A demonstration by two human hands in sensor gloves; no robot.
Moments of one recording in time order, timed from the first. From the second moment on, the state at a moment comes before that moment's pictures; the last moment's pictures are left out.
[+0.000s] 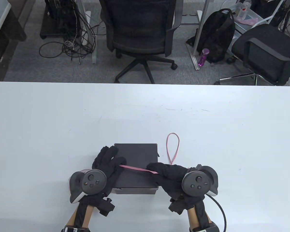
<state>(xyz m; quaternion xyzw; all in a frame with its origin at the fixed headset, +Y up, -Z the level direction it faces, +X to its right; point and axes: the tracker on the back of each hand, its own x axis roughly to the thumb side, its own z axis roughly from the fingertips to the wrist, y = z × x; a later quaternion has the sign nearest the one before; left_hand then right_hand) -0.171 -0.695 -0.145 0.05 -0.12 0.34 0.93 0.116 -0.632 -0.160 0.34 -0.04 0.87 0.36</state>
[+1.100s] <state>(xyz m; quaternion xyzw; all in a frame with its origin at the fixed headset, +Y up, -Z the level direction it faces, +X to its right) -0.251 -0.728 -0.163 0.01 0.05 0.32 0.95 0.254 -0.743 -0.213 -0.14 0.09 0.98 0.07</state>
